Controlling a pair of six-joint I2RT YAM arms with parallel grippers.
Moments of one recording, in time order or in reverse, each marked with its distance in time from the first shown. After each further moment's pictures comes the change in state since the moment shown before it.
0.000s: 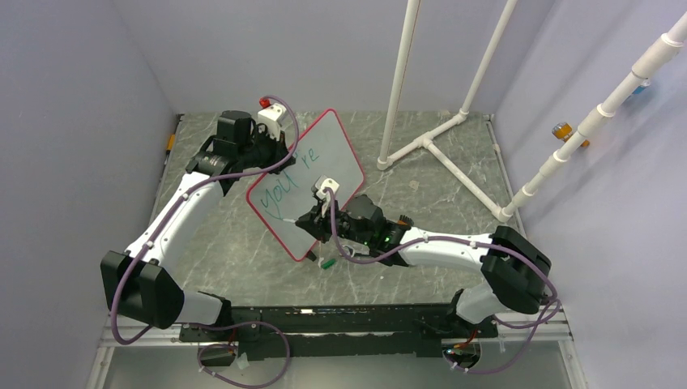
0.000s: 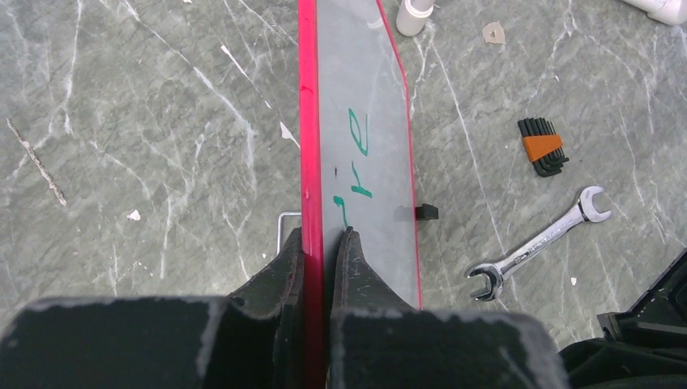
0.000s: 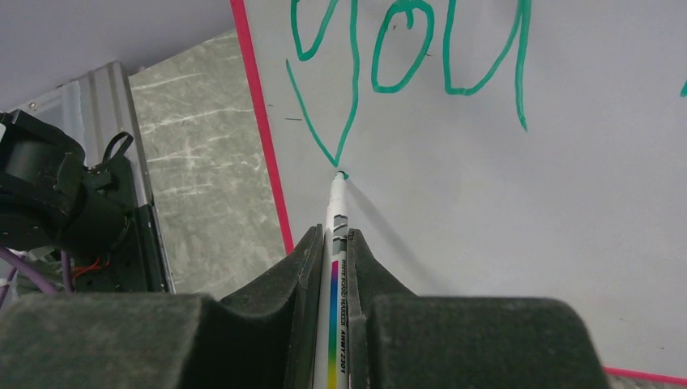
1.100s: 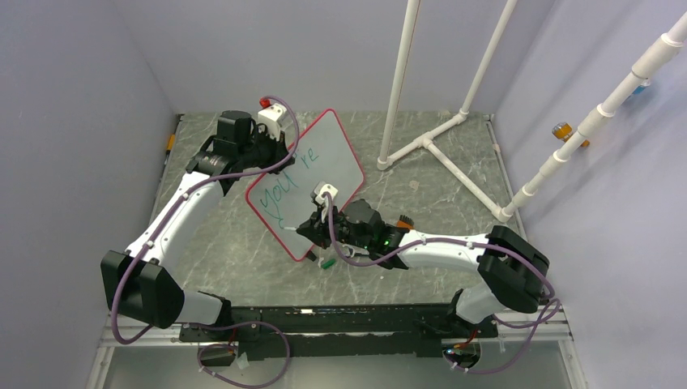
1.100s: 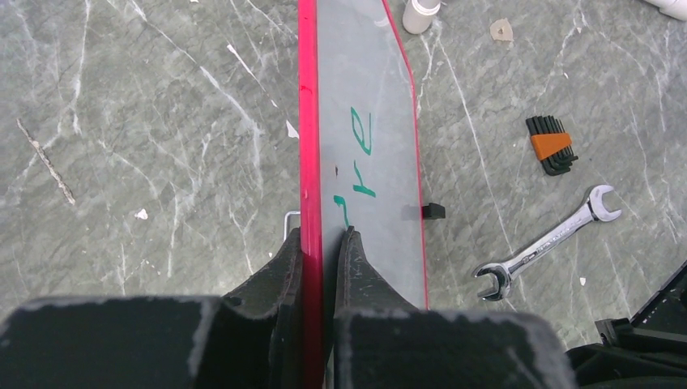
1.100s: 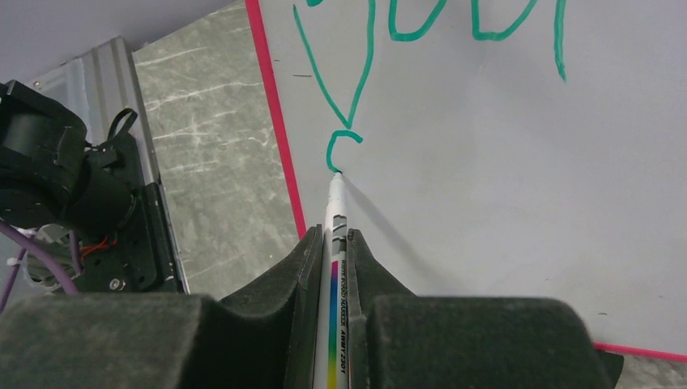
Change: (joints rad) left arm 0.002 0.001 0.000 -0.002 -0.010 0.009; right arm 0.010 0.012 -0.030 -0.002 -0.011 0.025
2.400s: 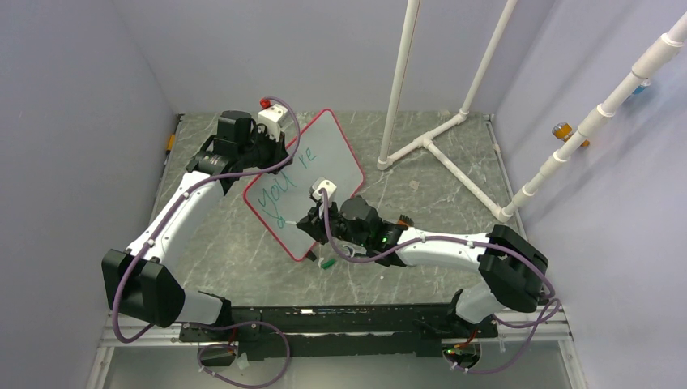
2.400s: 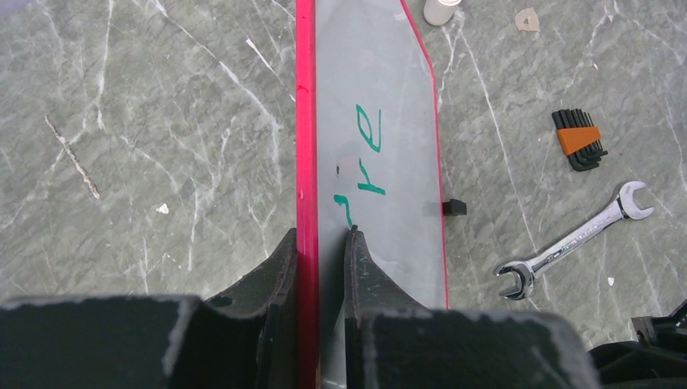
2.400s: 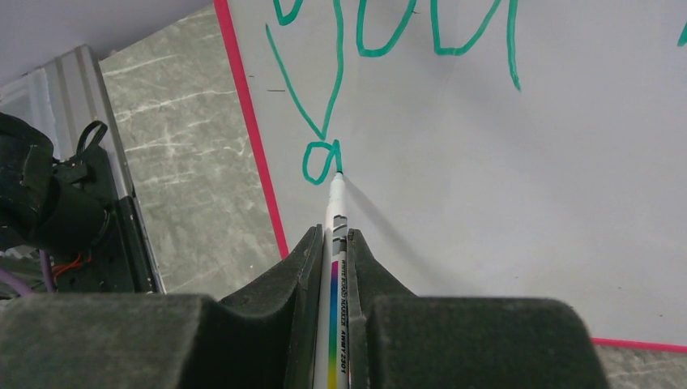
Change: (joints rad) left arm 0.004 0.005 0.000 -0.006 -0.029 0.044; right arm 0.003 0.007 0.049 -0.064 0.072 -0.017
